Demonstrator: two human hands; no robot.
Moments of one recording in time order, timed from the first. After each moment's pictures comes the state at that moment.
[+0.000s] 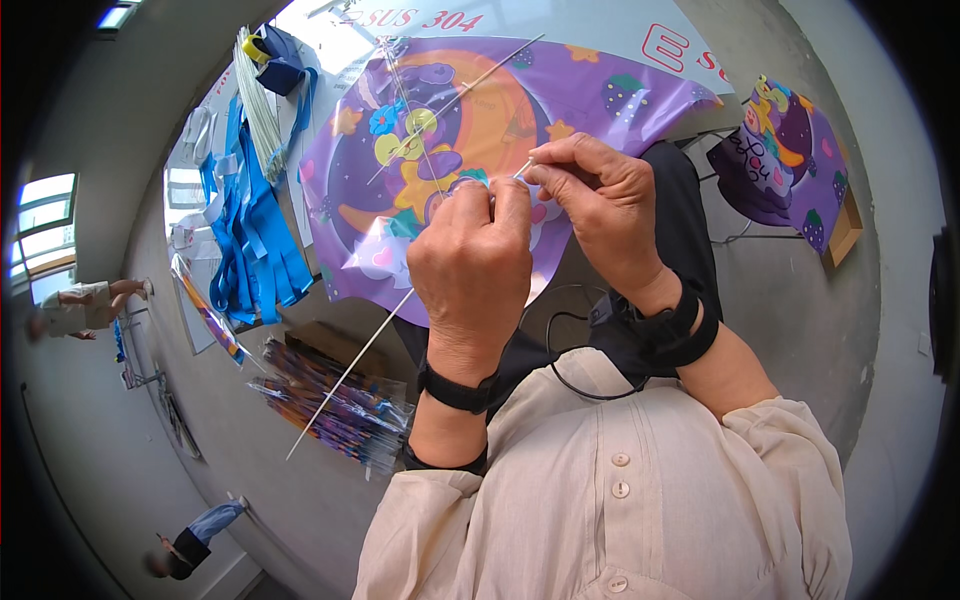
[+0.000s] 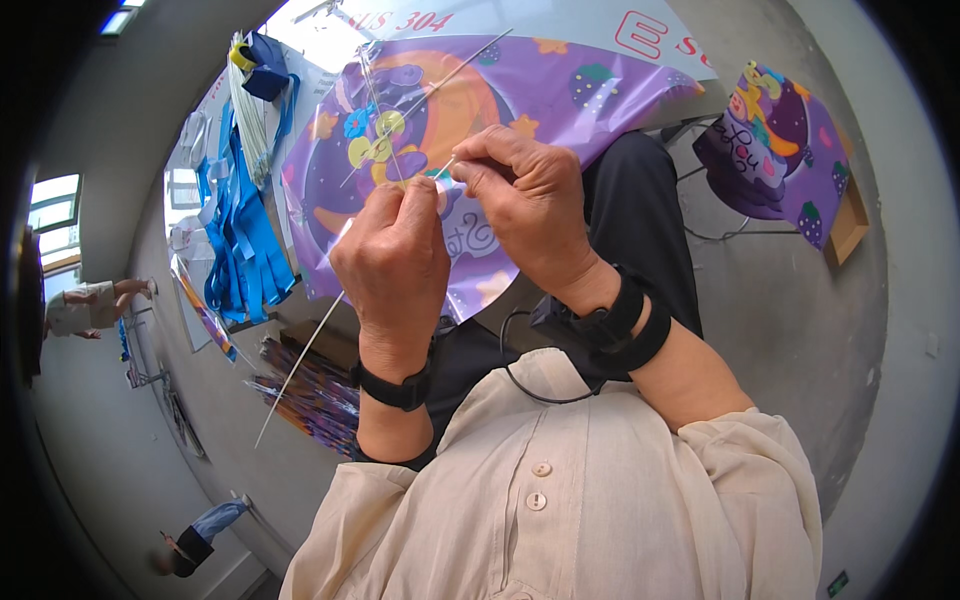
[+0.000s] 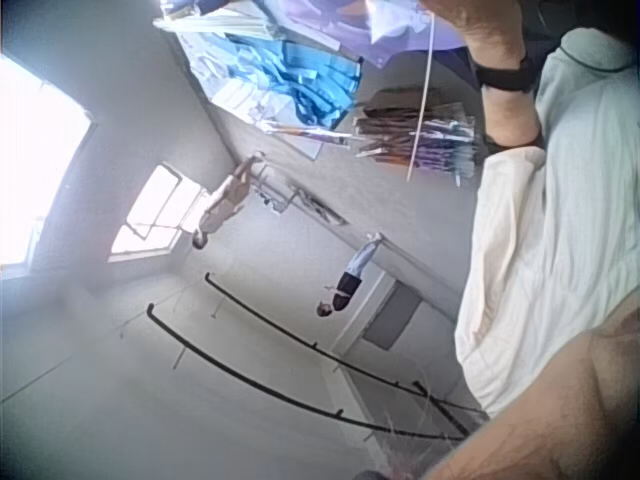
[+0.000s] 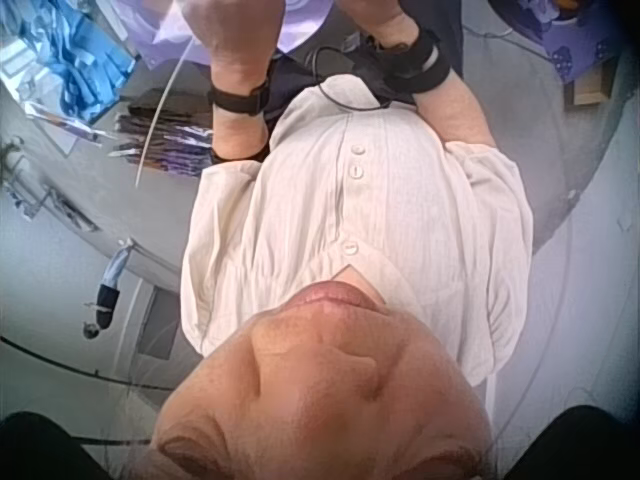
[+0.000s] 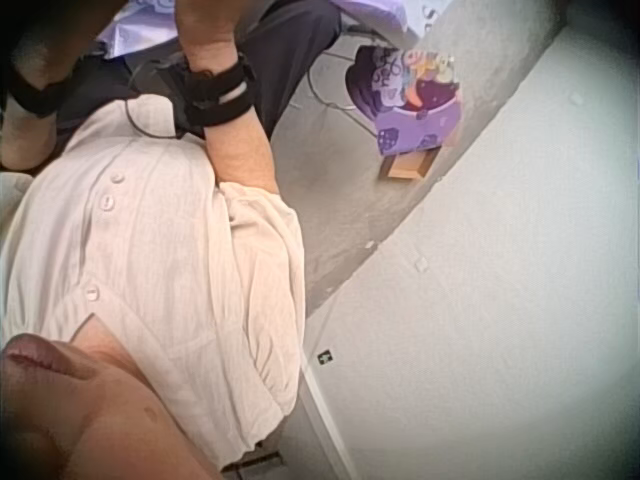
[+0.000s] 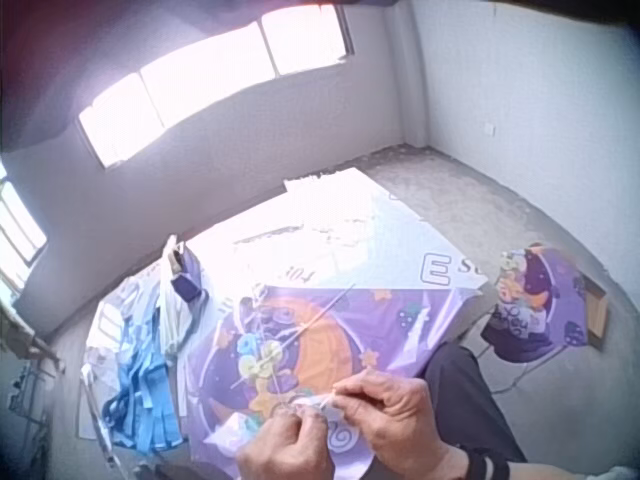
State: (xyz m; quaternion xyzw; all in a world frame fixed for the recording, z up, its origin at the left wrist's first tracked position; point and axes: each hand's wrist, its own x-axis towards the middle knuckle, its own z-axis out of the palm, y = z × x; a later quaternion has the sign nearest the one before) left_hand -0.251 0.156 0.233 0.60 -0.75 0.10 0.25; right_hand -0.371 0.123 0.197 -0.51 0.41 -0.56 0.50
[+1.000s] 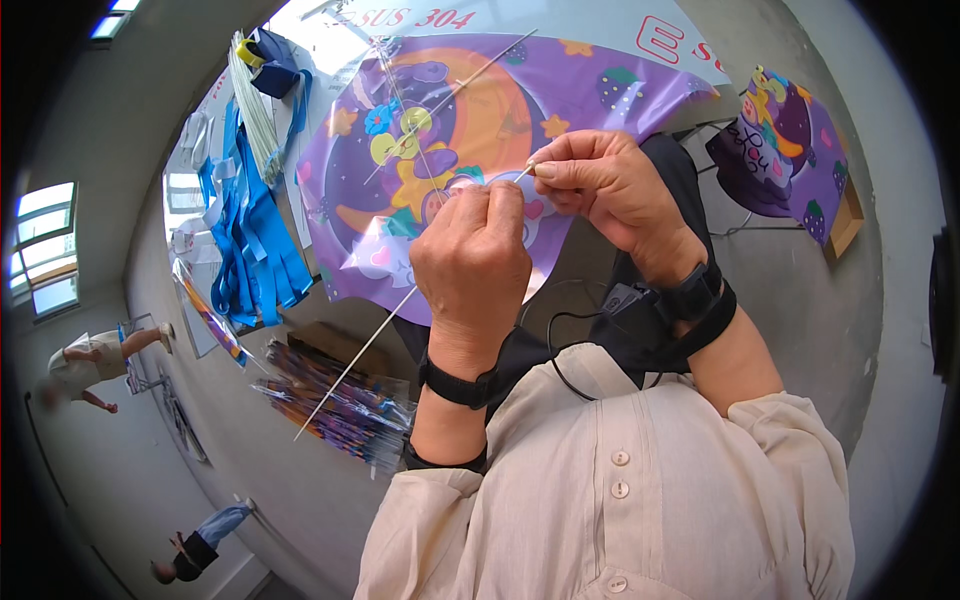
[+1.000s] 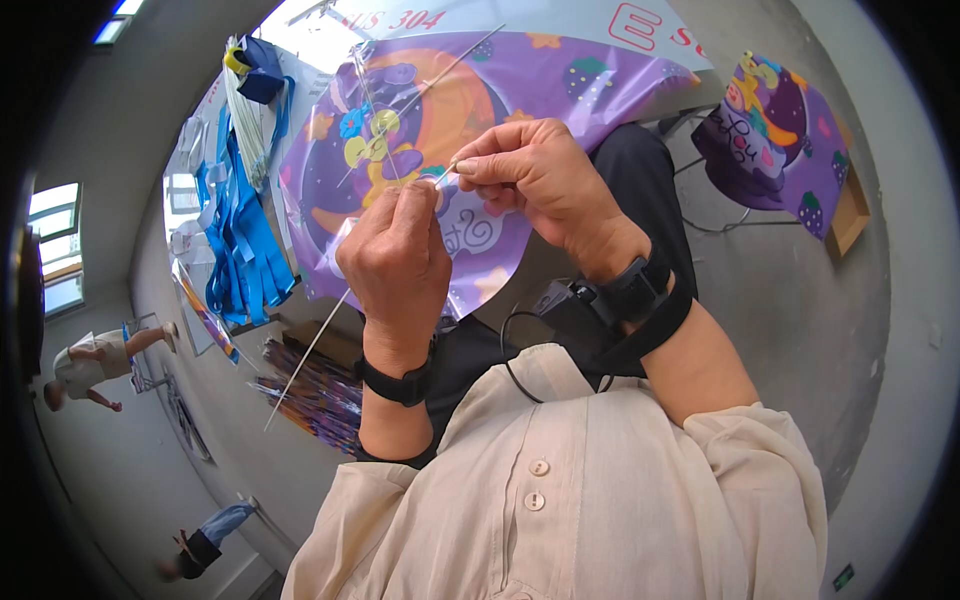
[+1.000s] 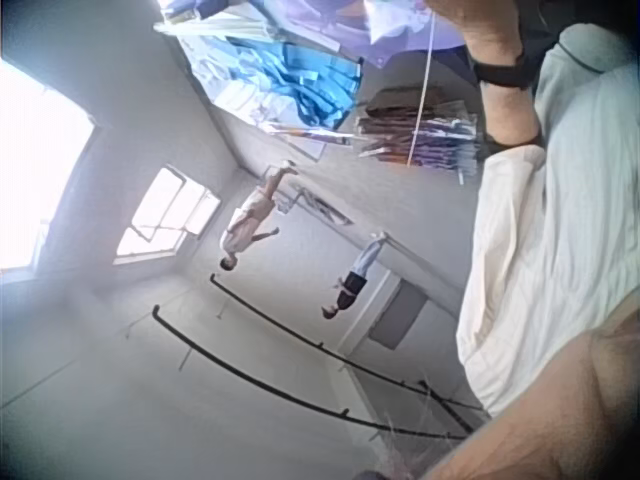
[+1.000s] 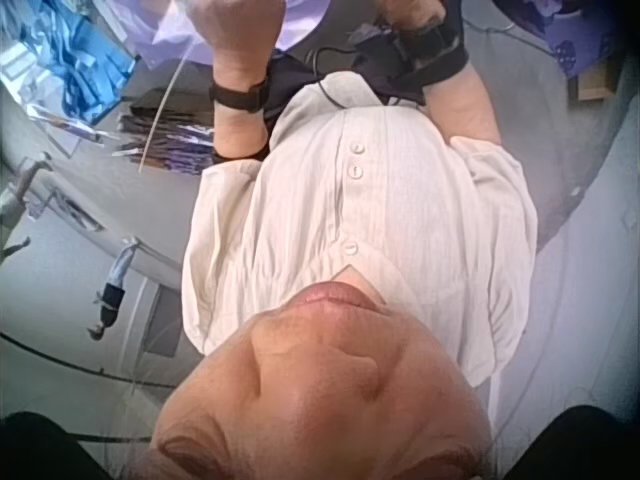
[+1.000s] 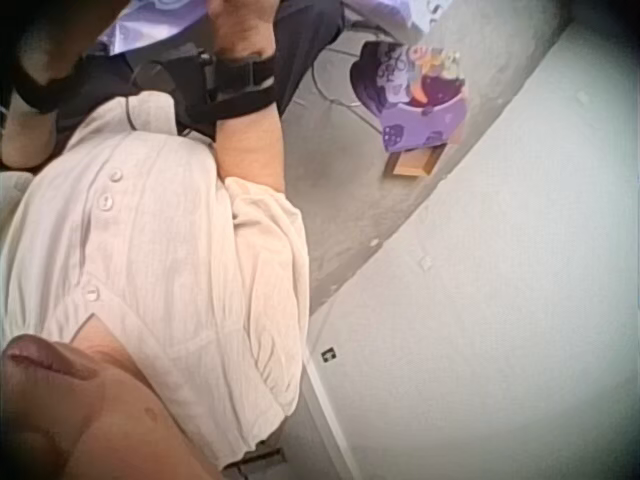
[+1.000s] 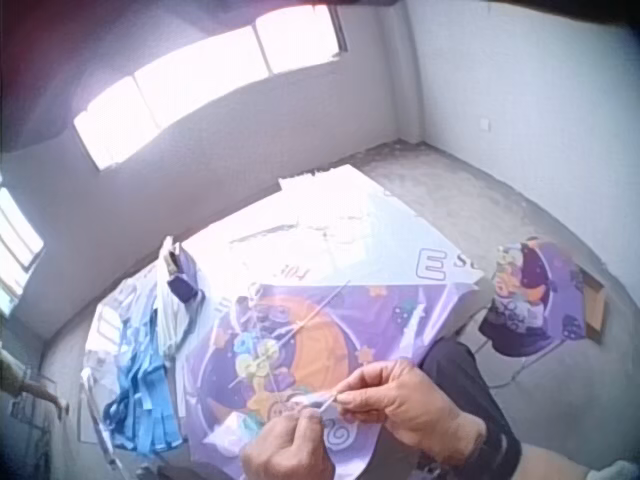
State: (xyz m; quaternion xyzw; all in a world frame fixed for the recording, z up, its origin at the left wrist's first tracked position) left_hand -0.251 0.157 0.225 0.57 -0.76 0.02 0.31; right_hand -0.398 0.103 0.190 -0.30 0.36 -0.41 0.78
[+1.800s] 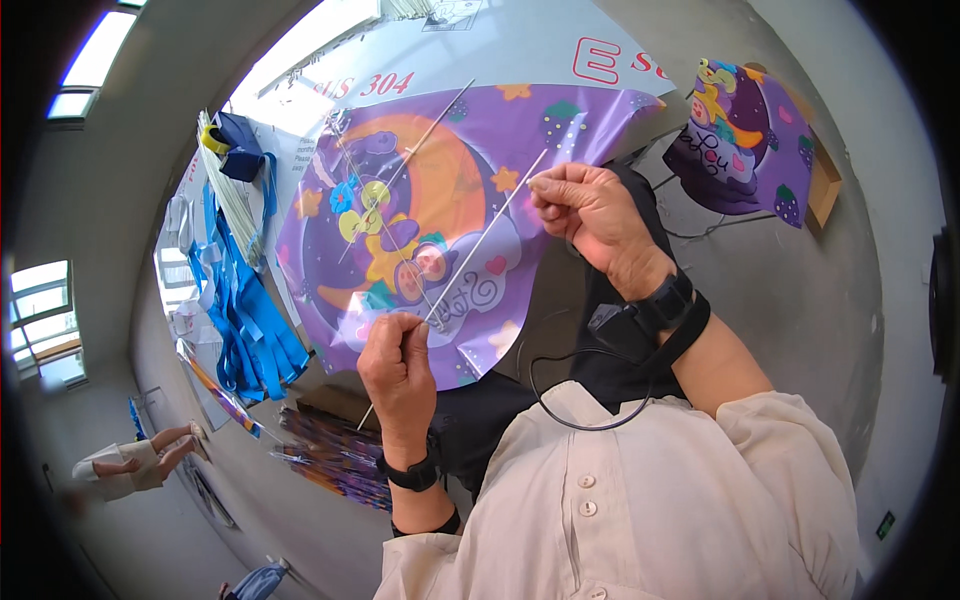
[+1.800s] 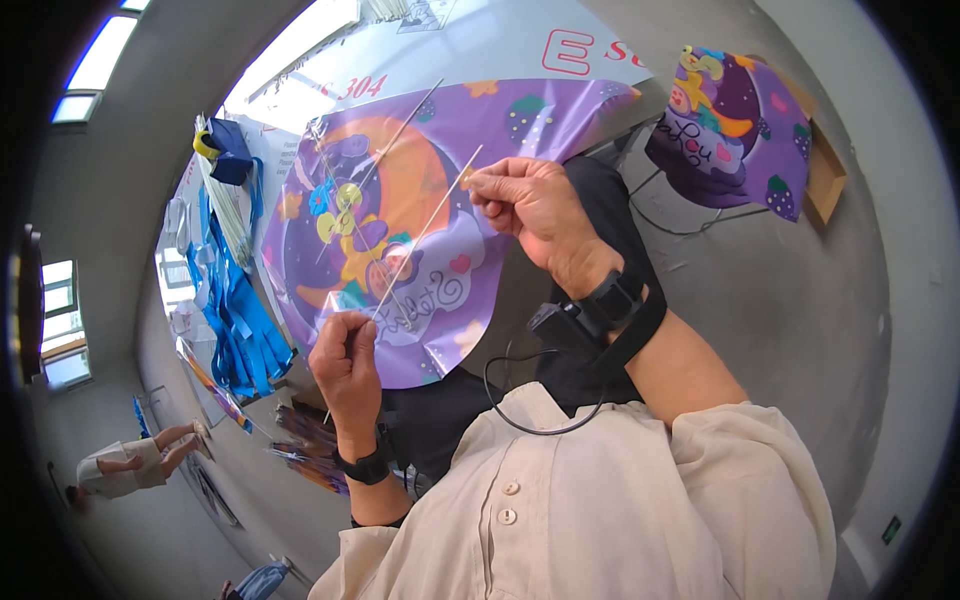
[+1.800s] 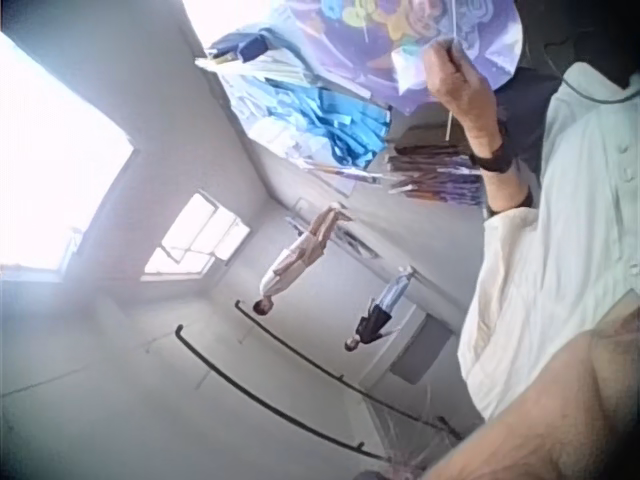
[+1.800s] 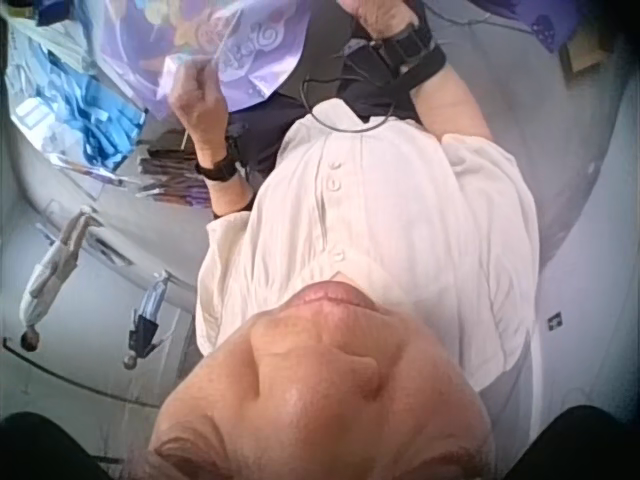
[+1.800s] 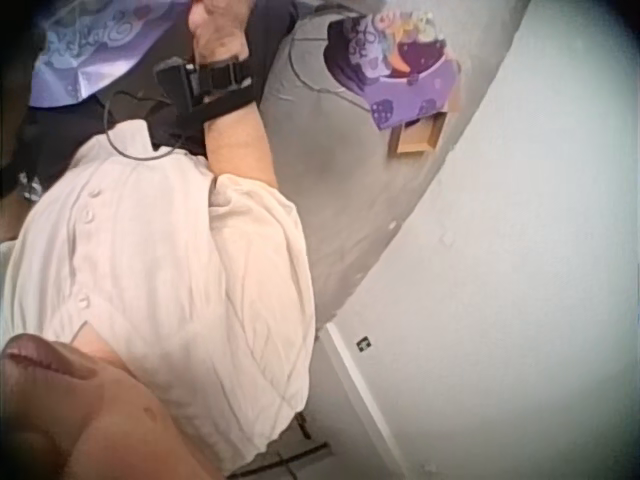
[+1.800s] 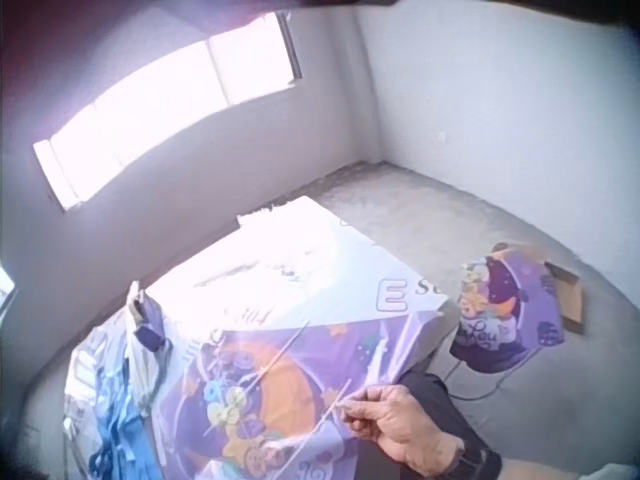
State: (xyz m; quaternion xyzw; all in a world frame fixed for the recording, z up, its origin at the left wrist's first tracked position) left_hand -0.212 0.180 0.213 0.63 -0.66 -0.21 0.35; right_hand -0.437 0.085 0.161 -0.16 0.38 -0.52 0.75
